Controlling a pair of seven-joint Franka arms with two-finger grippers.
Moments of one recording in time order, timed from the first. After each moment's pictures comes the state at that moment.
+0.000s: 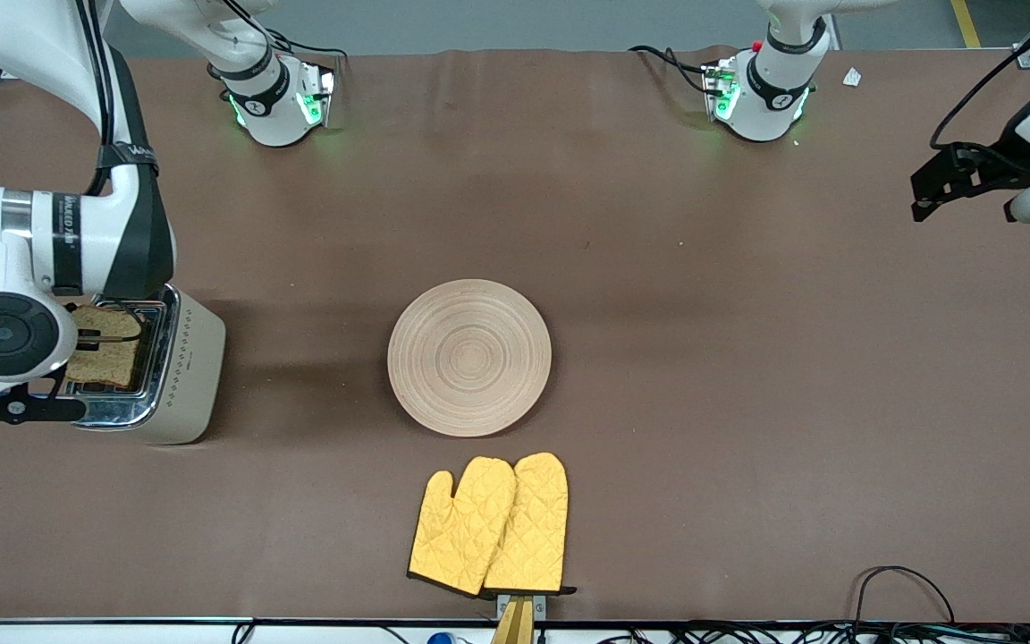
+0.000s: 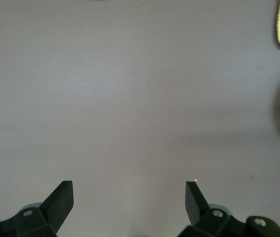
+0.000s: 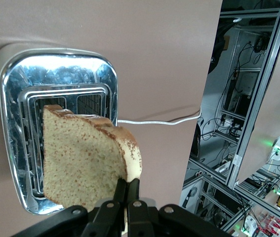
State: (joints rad) left arm 0.03 0.00 -0.18 -1.45 0.04 1.47 -0.07; right arm 0.19 0.47 -0.11 -1.34 -0.57 1.45 0.11
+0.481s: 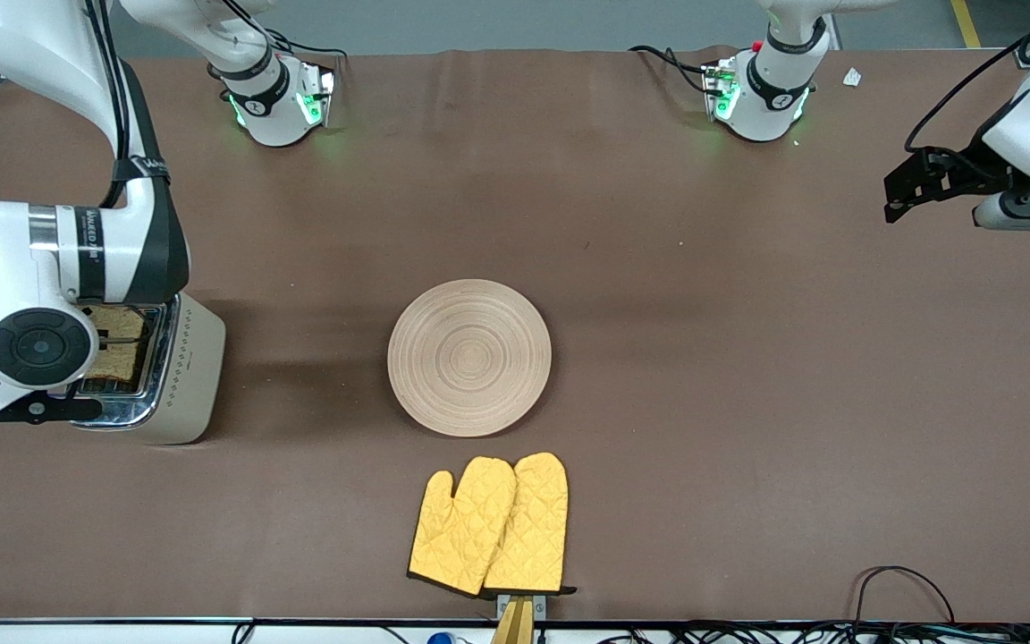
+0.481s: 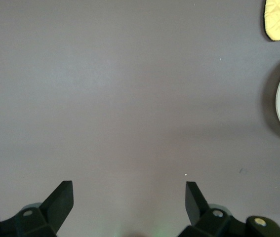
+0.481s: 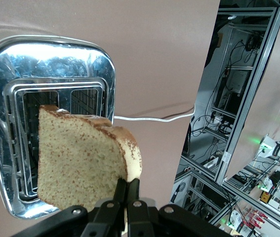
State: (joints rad) left arm 0.03 0.01 -0.19 -1.49 0.02 1.48 -0.07; right arm 0.19 0.47 -0.11 -1.38 -0.62 1.46 0.11
